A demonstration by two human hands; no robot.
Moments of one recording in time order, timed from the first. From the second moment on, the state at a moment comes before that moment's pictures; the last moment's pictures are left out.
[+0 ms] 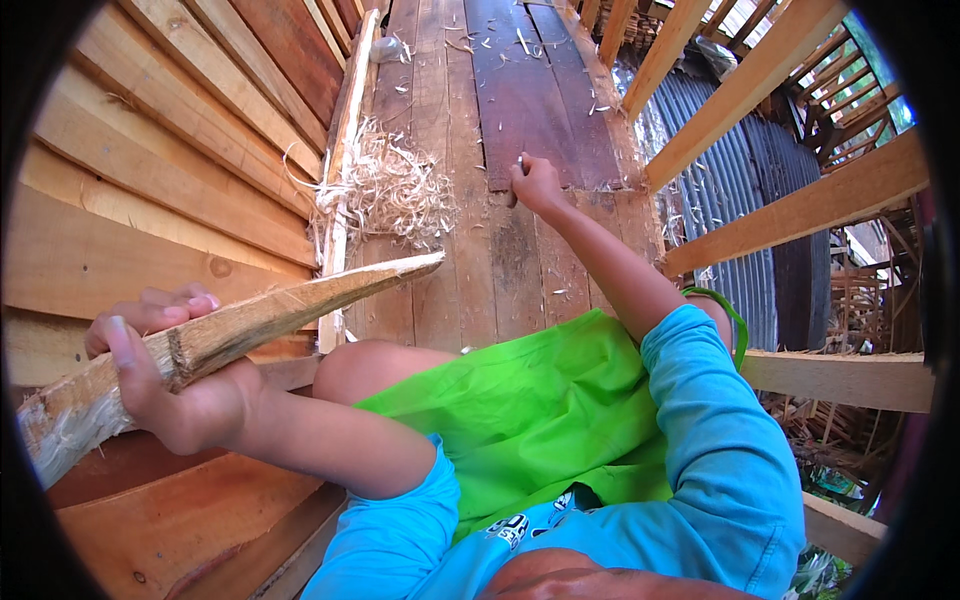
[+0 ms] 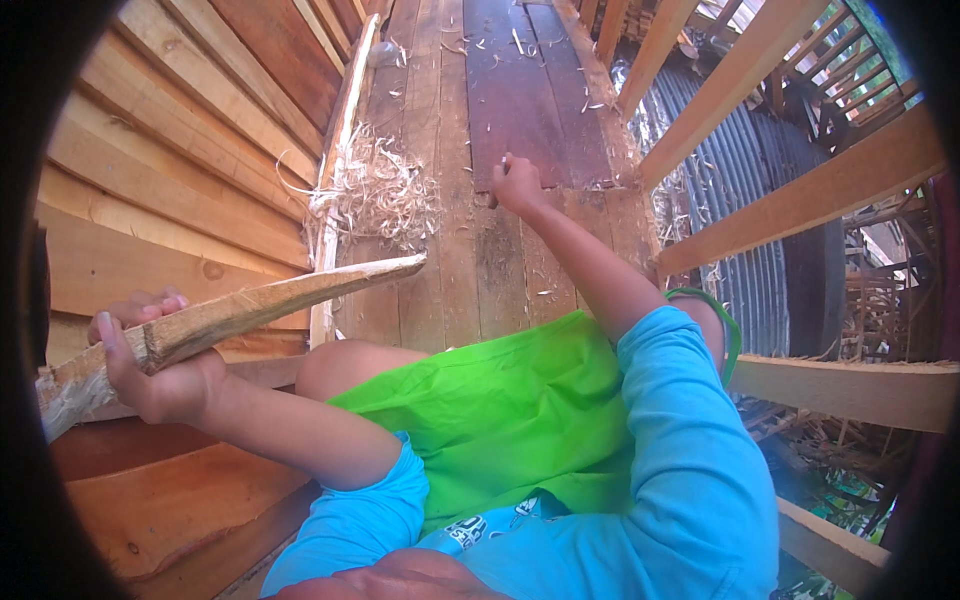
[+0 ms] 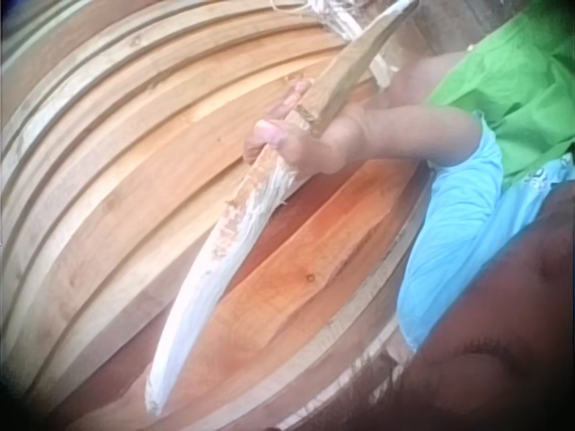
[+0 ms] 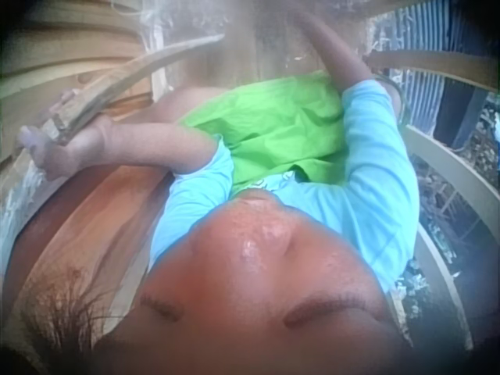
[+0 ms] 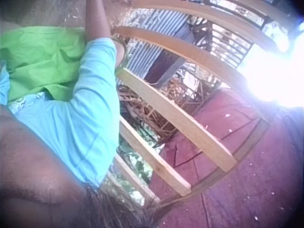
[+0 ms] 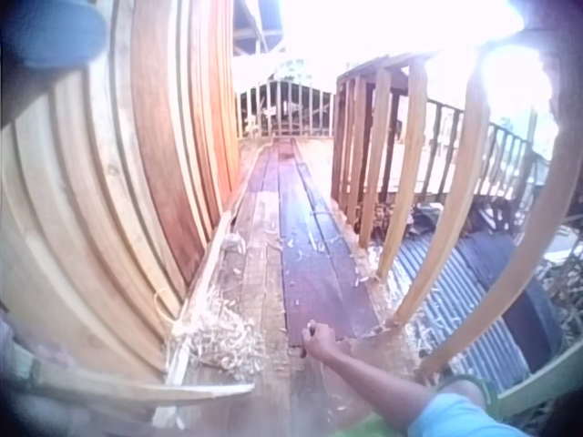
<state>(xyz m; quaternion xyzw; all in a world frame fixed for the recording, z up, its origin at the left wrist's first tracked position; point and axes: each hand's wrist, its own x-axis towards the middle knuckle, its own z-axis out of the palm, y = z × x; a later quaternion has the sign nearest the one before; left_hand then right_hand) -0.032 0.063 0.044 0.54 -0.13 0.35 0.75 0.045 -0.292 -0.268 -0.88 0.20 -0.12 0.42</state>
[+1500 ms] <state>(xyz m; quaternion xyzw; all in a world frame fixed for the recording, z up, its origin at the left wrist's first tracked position) -0.005 -0.025 0.000 0.52 -0.12 0.37 0.76 -0.017 -0.219 -0.129 -0.61 0.18 -0.12 0.76</state>
